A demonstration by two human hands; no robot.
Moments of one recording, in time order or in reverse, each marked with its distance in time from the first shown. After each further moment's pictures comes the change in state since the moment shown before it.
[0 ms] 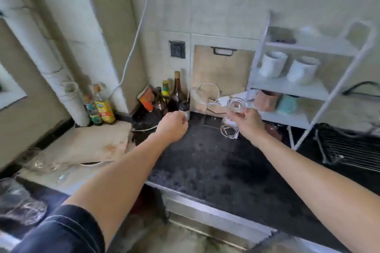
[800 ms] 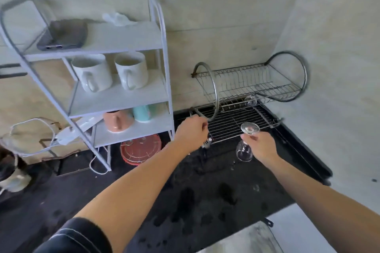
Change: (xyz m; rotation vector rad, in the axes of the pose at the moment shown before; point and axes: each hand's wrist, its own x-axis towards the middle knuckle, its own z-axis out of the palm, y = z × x) left_hand 0.101 0.417 0.266 -0.125 -0.349 0.705; right_hand -0.029 0.292 -0.369 -0.361 0.471 0.599
